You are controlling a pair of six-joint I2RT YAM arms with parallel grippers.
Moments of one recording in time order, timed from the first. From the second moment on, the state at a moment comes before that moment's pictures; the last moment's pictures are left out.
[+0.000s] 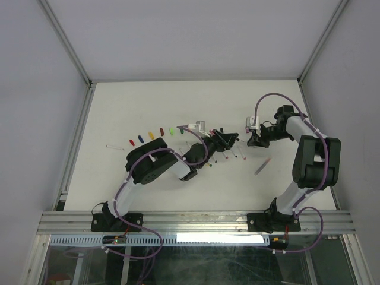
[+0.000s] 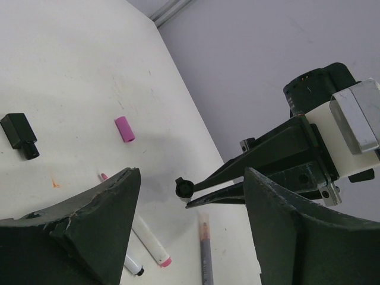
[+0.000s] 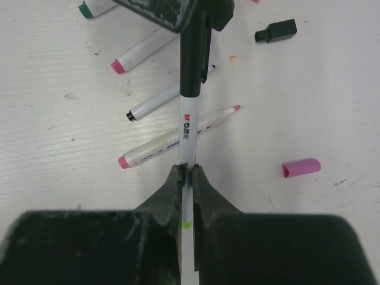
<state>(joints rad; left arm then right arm) -0.98 2.23 1.00 1.38 -0.29 -0.93 -0.10 1.70 1.09 -0.86 -0.88 -1.57</state>
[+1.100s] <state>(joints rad) -1.01 2.29 1.11 1.27 -0.37 -1.00 -0.08 1.70 1.08 -0.86 -0.90 -1.52</state>
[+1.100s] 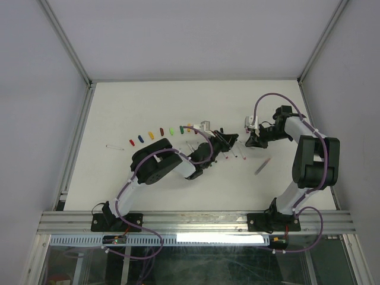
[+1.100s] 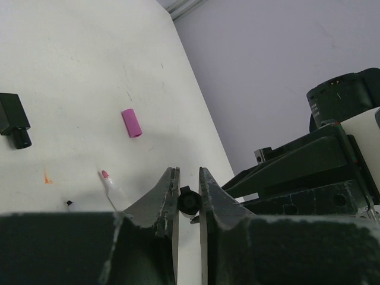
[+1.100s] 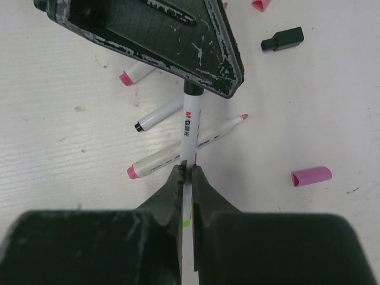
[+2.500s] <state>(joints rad) -0.97 1.60 0.58 1.35 0.18 -0.67 0.31 1.19 0.94 -0.85 -1.06 -0.66</state>
